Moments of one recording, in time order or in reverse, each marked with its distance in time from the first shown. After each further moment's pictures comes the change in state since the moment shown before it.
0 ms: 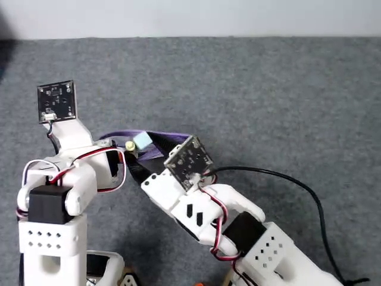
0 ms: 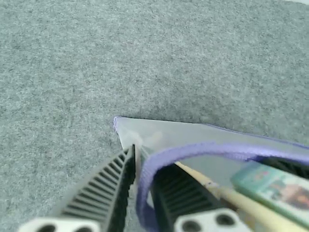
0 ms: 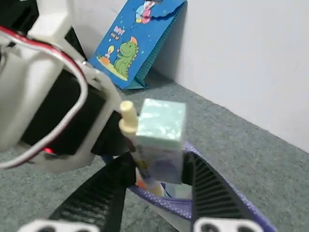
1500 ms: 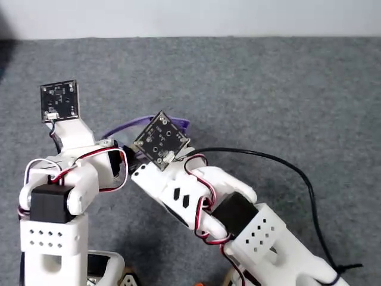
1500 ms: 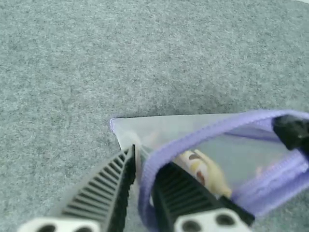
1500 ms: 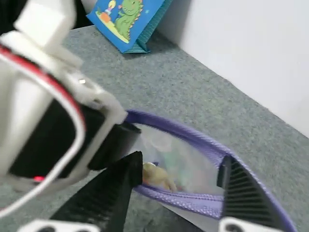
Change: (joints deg) left arm 0.4 0.1 0.0 -0.1 0.2; right arm 2.3 13.1 -18.5 16.2 4.3
